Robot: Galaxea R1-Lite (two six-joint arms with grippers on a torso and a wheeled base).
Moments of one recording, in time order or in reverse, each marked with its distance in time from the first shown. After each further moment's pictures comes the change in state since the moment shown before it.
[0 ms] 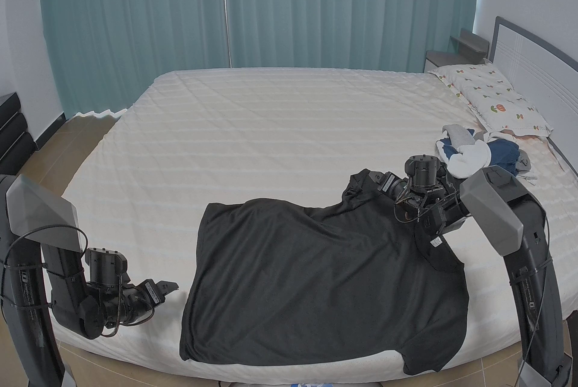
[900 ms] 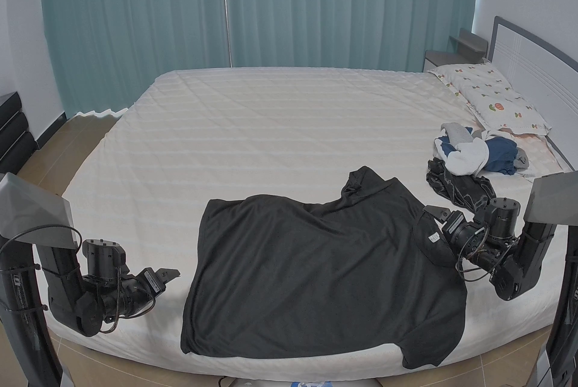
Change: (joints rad) left arm -0.026 -0.067 -0.011 -0.002 -0.013 -0.089; right arm -0.122 -0.438 1.193 -0.756 0.231 0.282
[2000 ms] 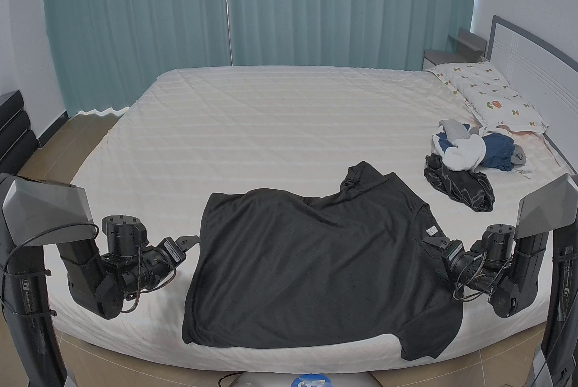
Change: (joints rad) left arm -0.085 0.031 -0.227 0.009 0.020 -0.070; right arm -0.029 0.130 0.120 -0.097 0.082 0.116
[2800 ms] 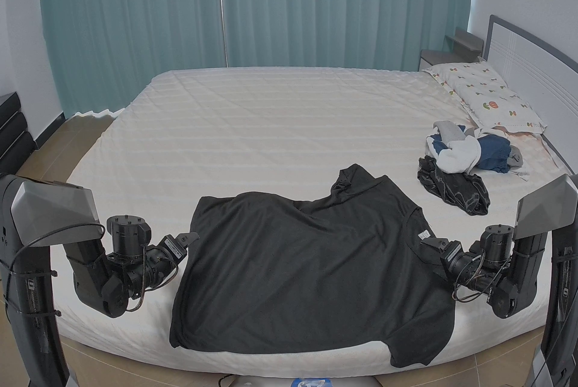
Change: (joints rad) left arm -0.007 0.037 -0.038 -0.007 0.051 -0.069; right arm 0.003 0.005 -0.003 0.000 -0.001 -0.002
